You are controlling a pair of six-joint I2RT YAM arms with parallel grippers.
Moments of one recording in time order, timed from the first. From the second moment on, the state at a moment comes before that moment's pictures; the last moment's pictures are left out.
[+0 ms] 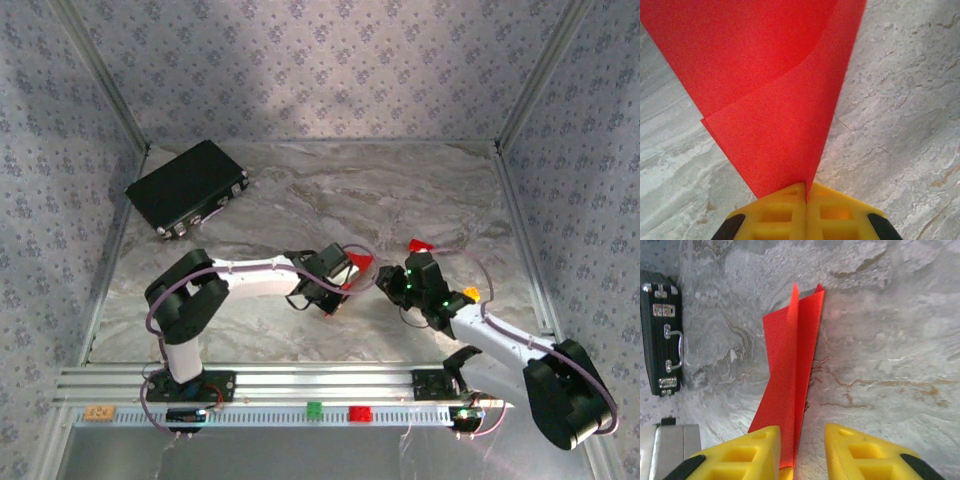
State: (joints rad) left arm -1.00 1.81 1.08 -0.46 0.14 -0.29; right arm 0.53 1.03 0.31 0.05 -0.16 1.15
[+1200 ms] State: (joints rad) left arm -0.77 1.88 0.97 -0.23 0.68 -0.42; right arm 0.52 1.45 0.39 0.45 -0.40 0.99
